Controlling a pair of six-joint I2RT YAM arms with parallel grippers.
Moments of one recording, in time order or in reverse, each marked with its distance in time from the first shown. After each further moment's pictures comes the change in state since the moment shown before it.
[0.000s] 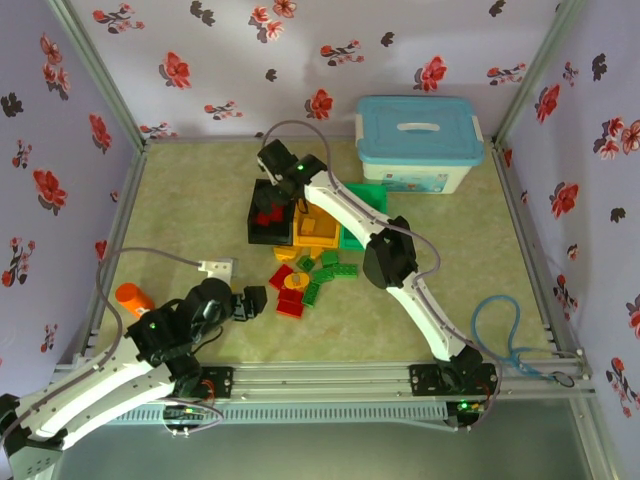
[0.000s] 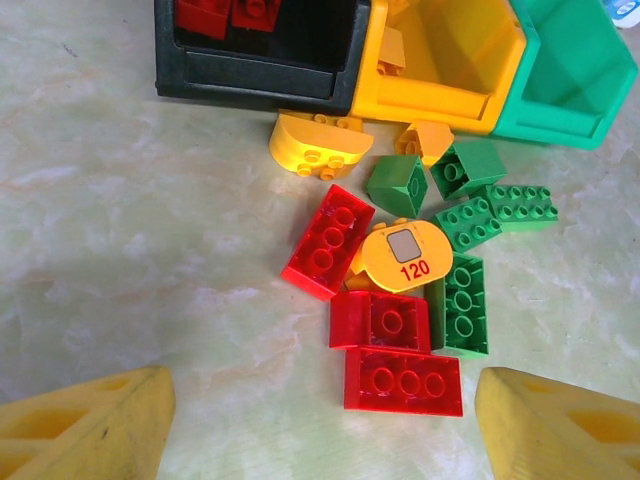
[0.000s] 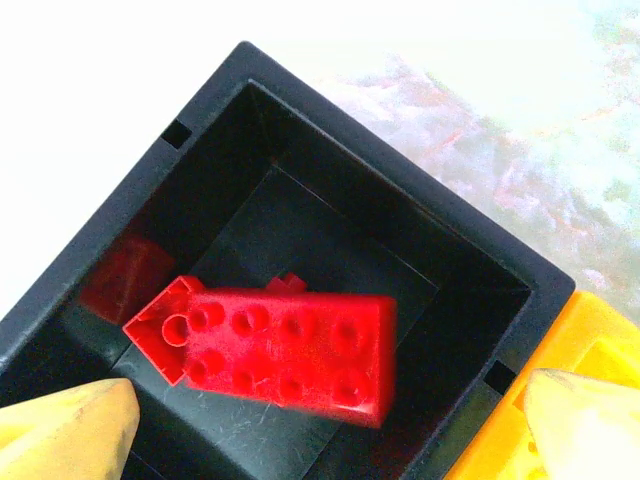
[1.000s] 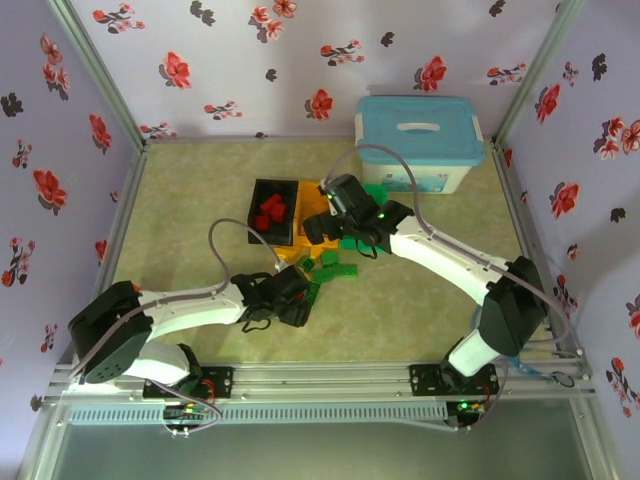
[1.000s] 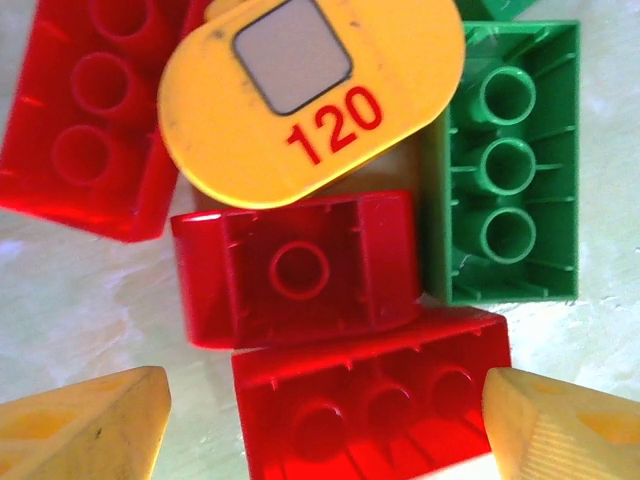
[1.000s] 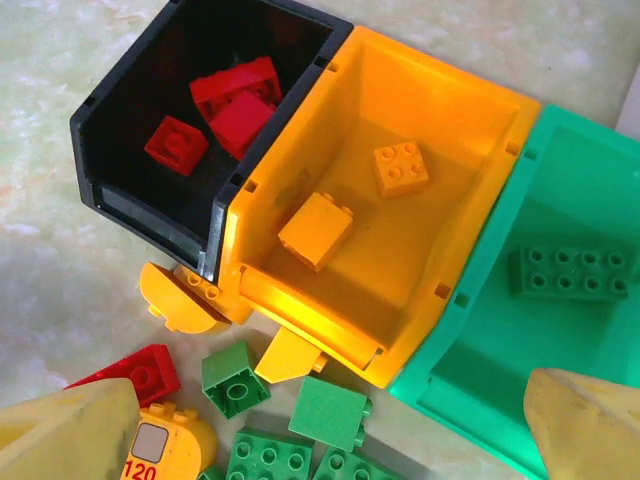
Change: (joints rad) left arm -0.109 0.879 0.232 0.140 0.140 0.072; right arm 0.000 -1.017 -1.307 0.467 0.037 0.145
